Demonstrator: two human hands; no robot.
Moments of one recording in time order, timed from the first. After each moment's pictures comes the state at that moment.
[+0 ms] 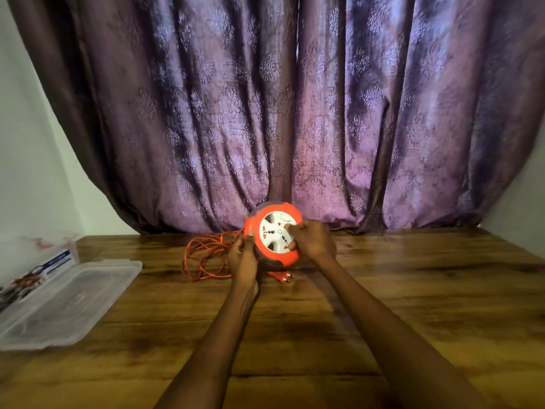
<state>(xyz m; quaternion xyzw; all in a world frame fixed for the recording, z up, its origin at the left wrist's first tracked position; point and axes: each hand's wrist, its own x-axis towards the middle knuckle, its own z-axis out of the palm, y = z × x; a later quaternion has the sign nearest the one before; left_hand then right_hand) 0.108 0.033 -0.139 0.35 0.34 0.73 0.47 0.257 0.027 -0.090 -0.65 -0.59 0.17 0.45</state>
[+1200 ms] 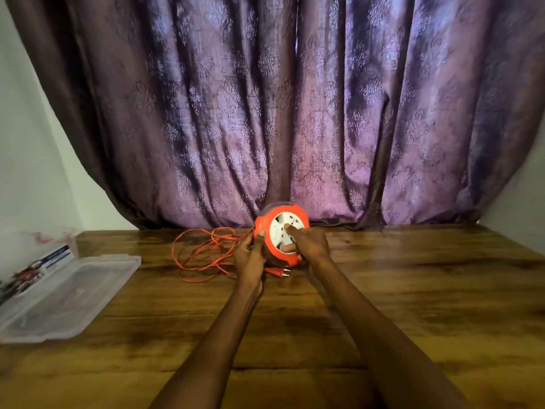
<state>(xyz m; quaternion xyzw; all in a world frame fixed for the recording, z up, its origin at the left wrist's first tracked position) 0.120 0.025 -0.146 0.40 0.33 0.71 0.47 0.251 0.026 -0.111 -0.59 -0.48 0.36 0.54</state>
